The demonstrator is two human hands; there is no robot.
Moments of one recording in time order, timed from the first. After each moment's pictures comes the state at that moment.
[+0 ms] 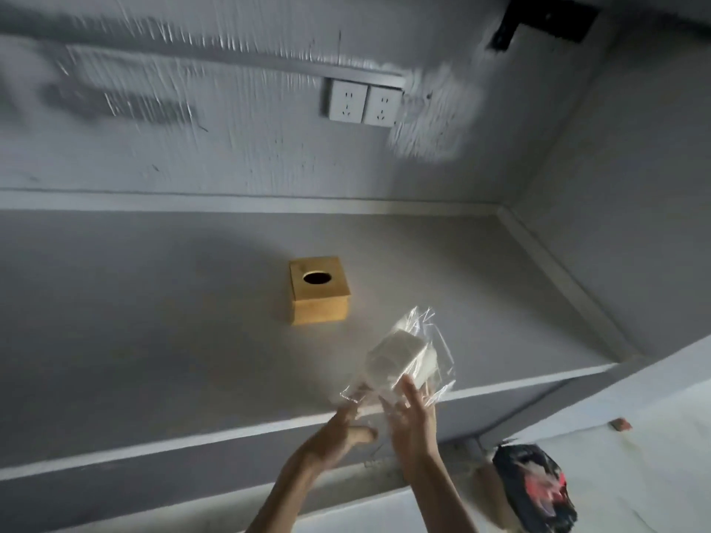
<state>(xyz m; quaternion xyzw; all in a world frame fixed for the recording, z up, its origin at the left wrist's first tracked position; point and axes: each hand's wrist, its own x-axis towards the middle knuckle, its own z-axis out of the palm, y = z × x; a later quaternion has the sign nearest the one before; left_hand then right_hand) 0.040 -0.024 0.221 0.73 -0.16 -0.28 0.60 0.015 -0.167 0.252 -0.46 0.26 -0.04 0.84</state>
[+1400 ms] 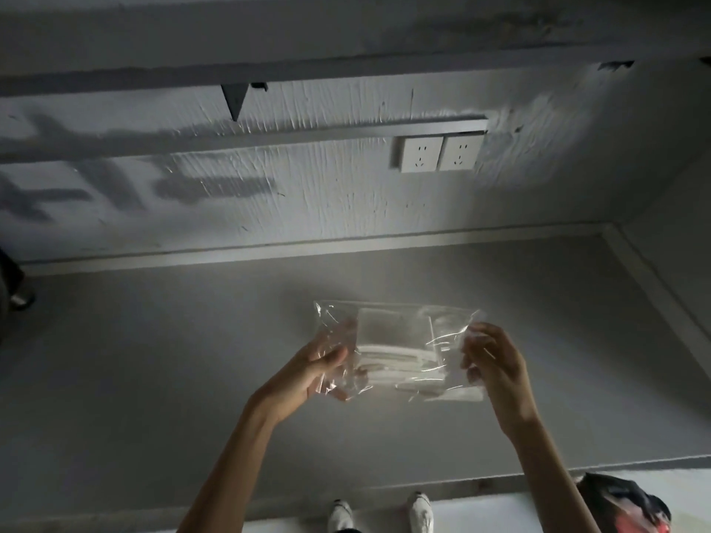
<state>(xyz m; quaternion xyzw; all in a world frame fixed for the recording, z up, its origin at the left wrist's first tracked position) 0.211 0.127 0.457 0.61 0.01 -0.29 0.74 0.194 -0.174 0.437 -0.66 0.09 -0.05 0.74</state>
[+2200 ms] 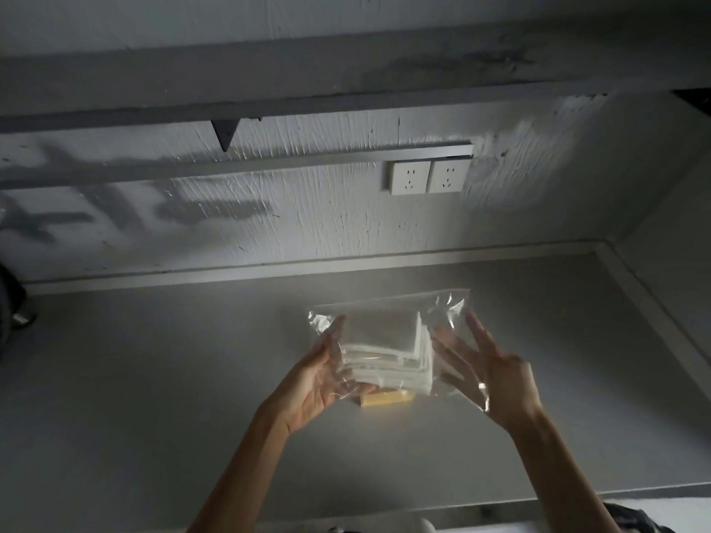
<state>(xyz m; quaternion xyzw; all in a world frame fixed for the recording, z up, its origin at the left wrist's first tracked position) 0.229 0.097 0.457 0.40 0.07 -0.29 0.87 0.214 -0.192 0.473 -0.60 0.11 0.15 0.78</state>
